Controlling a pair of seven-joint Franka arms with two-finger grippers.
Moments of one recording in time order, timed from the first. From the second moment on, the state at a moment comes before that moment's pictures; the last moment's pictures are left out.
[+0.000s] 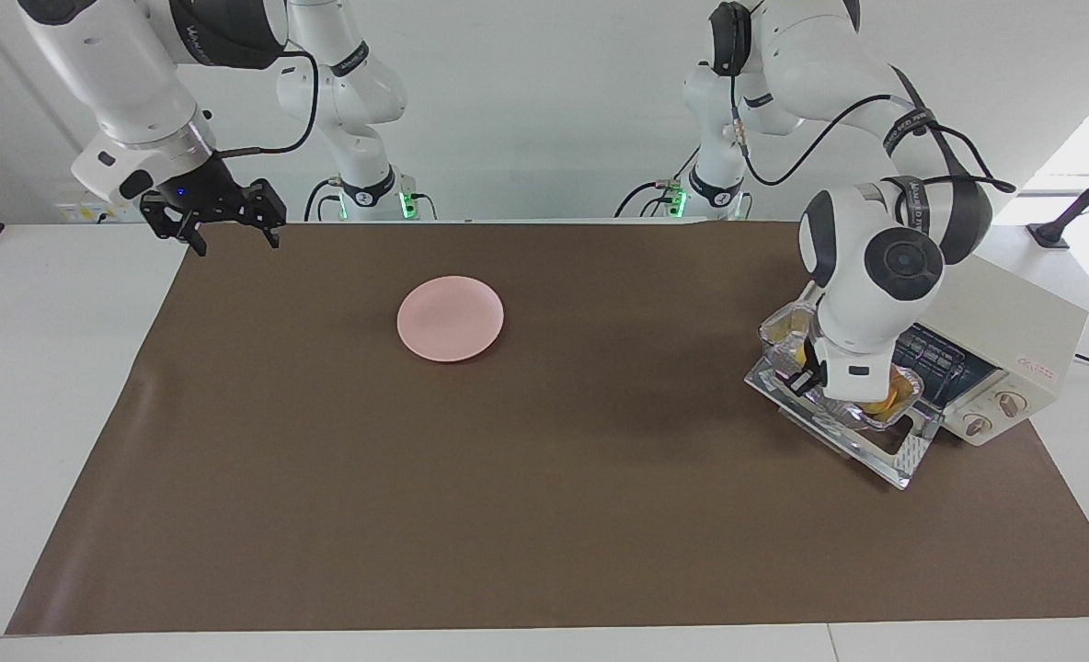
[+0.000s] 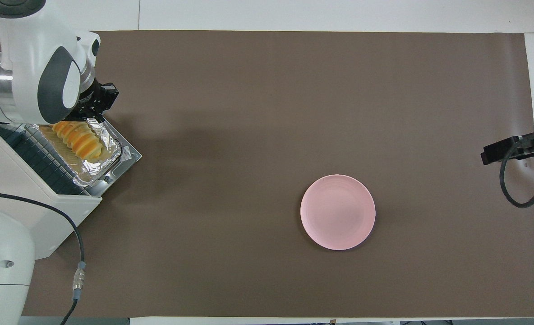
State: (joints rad) left arm -0.55 0.49 0.51 -1.41 -0.05 1.65 -0.63; right arm -0.06 -0.05 0.03 -1.67 -0.02 1.53 -0.17
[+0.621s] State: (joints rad) left arm -0.48 0.47 0.55 -1.49 -0.05 1.65 -0.65; right arm -0.06 -0.05 0.03 -1.67 -0.02 1.53 -0.17
